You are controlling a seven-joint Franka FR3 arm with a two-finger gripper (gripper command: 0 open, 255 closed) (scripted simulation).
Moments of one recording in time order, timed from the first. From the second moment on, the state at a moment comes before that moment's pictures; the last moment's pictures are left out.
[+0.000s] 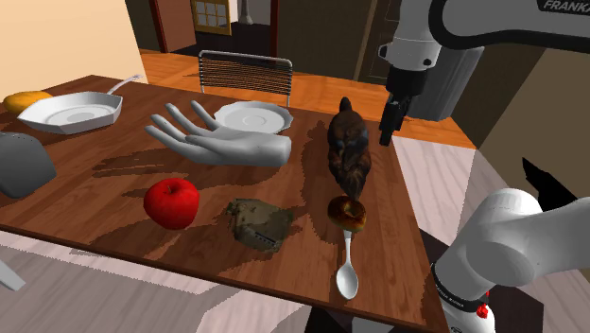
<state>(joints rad) 0.00 -0.78 0.04 -2.35 -0.01 1.50 -0.13</state>
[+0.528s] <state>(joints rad) 0.04 -0.62 0.14 -2.29 0.05 1.58 -0.05</state>
